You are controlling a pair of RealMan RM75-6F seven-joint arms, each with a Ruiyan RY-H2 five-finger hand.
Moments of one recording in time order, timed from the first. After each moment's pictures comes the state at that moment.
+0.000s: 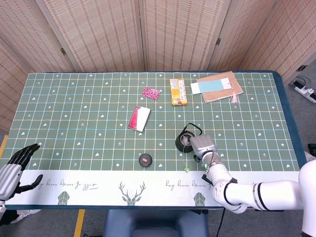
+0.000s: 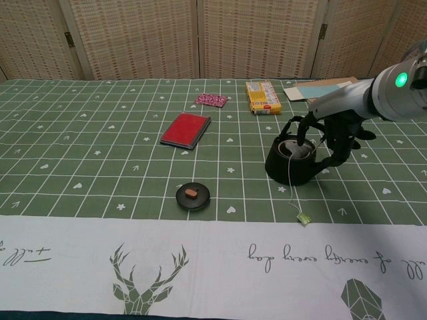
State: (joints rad) left arm -0.18 -1.02 0.03 -1.54 1.60 1.41 -0.39; right arm 1.20 -1.26 0.10 -1.93 0.08 1.00 -0.95
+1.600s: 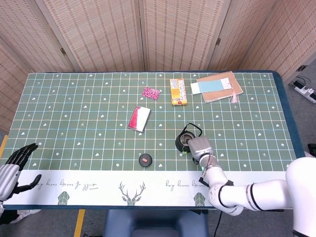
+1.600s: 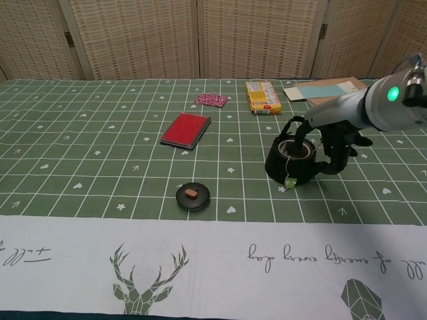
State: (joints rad) left arm -0.17 -1.01 0.03 -1.54 1.60 1.42 -0.40; right arm 1.23 -1.28 0.05 -1.98 0.04 1.07 -0.93
